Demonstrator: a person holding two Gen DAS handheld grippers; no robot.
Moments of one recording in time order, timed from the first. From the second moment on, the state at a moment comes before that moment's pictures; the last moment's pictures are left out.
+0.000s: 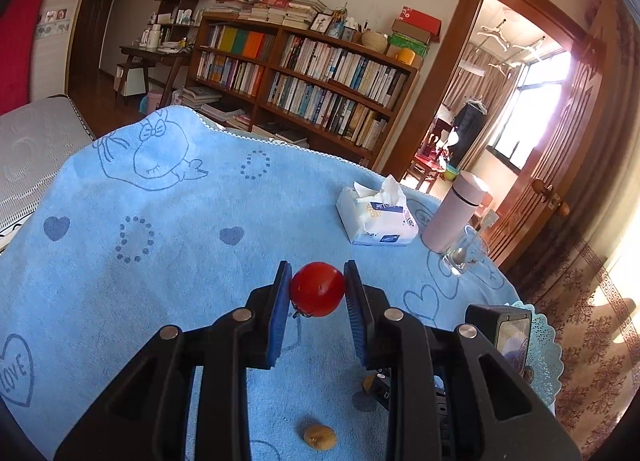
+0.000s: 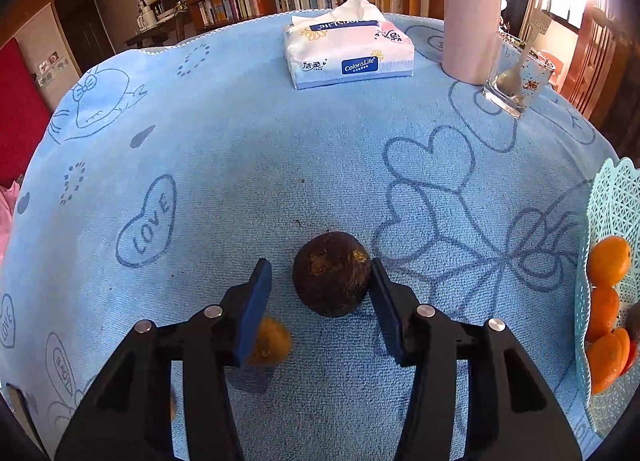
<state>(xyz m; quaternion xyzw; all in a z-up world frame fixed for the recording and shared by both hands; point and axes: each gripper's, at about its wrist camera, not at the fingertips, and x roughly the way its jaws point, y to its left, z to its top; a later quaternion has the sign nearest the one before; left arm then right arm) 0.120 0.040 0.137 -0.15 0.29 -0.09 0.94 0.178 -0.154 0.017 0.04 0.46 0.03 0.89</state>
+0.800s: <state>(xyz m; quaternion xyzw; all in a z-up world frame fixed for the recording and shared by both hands) 0.113 0.021 0.135 -0.13 0.30 -0.11 0.94 0.114 -0.248 0.077 0.12 0.39 -0.04 0.91</state>
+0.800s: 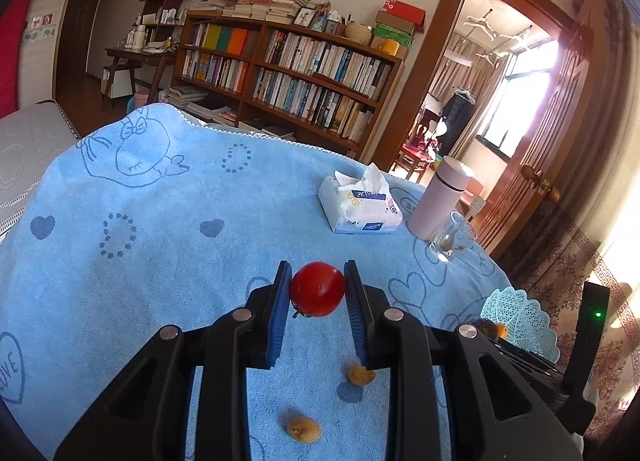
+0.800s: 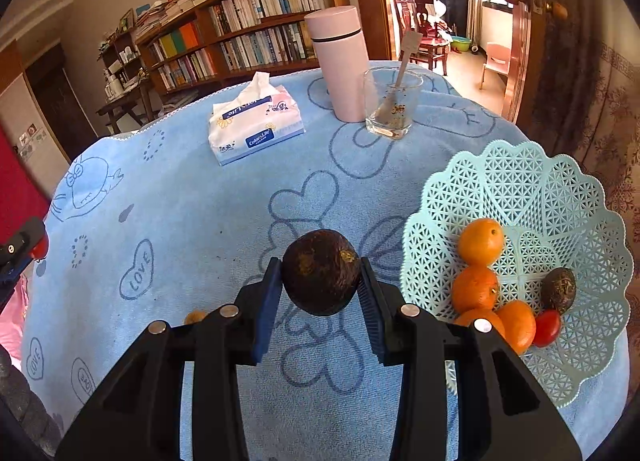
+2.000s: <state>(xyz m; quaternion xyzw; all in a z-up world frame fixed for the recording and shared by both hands) 0.097 -0.021 0.134 -0.09 0.30 -0.16 0.94 0.049 -0.369 0.070 0.22 0.36 -0.16 0.89</state>
